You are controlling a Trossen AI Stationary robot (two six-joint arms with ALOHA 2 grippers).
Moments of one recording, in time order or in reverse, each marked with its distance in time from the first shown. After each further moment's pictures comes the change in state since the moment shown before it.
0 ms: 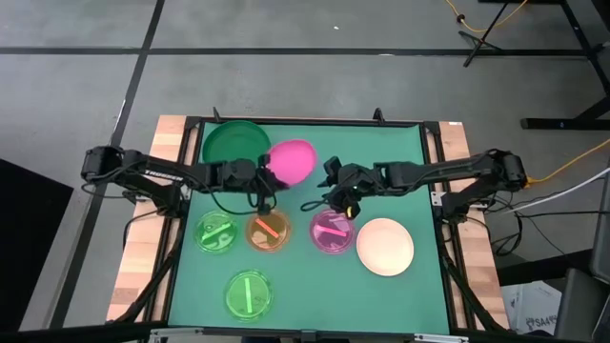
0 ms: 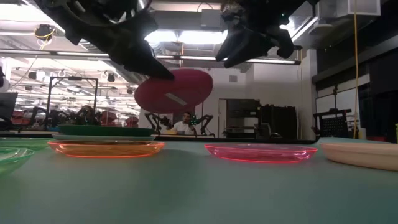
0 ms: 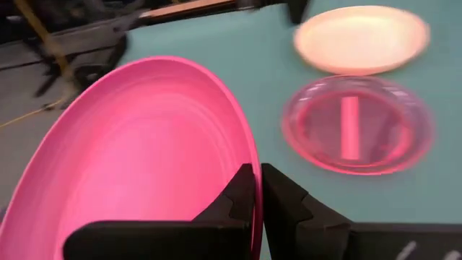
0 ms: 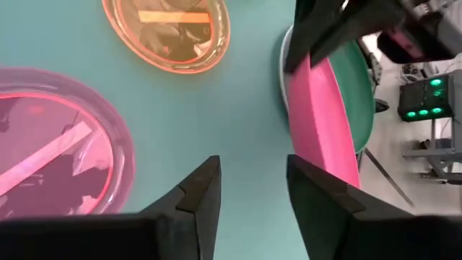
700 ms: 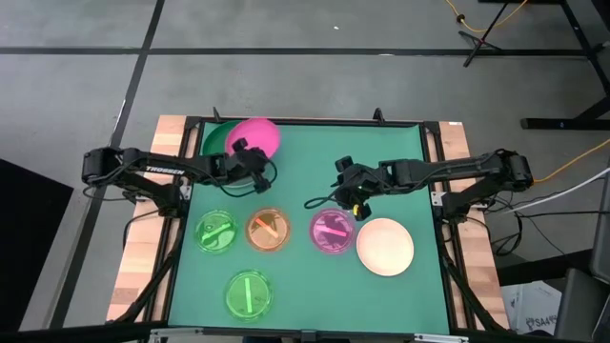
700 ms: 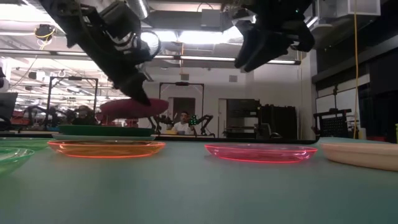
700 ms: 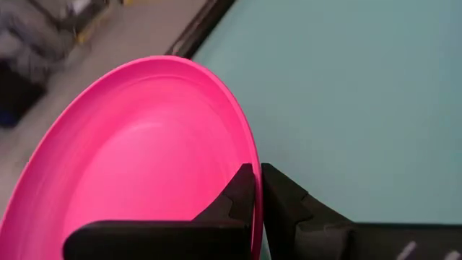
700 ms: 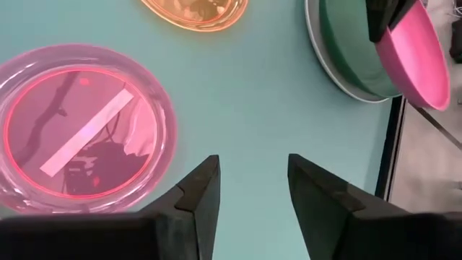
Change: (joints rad) left arm 0.133 -0.001 0.000 -0.282 -0.381 -0.203; right arm -0.001 -0.053 0.000 -0.205 0.001 0.188
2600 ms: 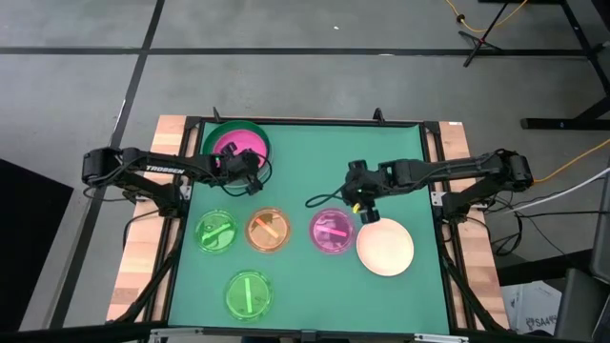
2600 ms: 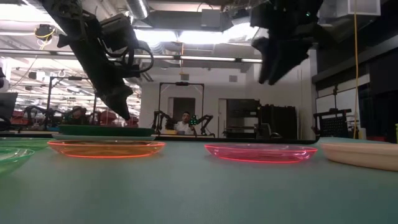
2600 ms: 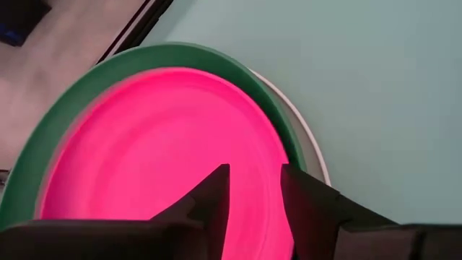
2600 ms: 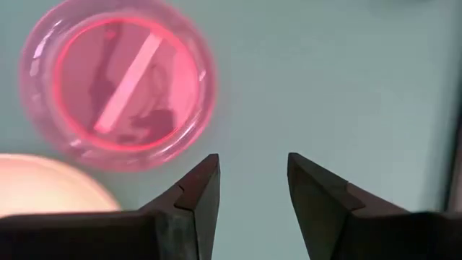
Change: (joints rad) left arm 0.023 0.000 0.000 -0.254 -0.024 -0.172; right arm 0.000 0.001 0.000 -0.239 -0.022 0.308
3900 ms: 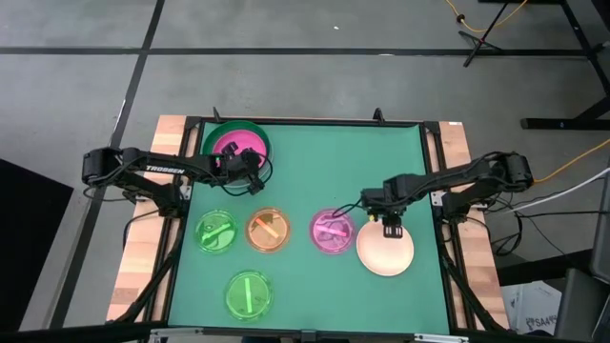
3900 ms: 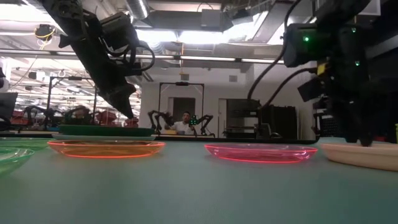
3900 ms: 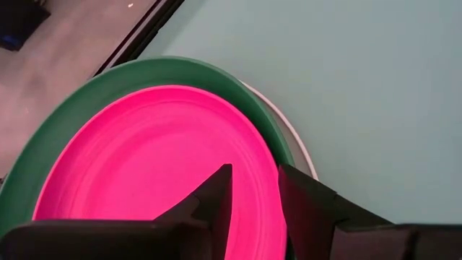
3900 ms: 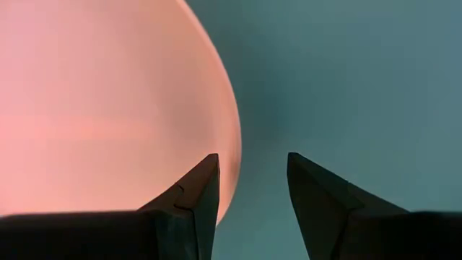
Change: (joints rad) left arm 0.000 0.000 0.000 0.039 0.002 -0.001; right arm 0.001 0.001 -0.381 -0.102 -0.207 0.395
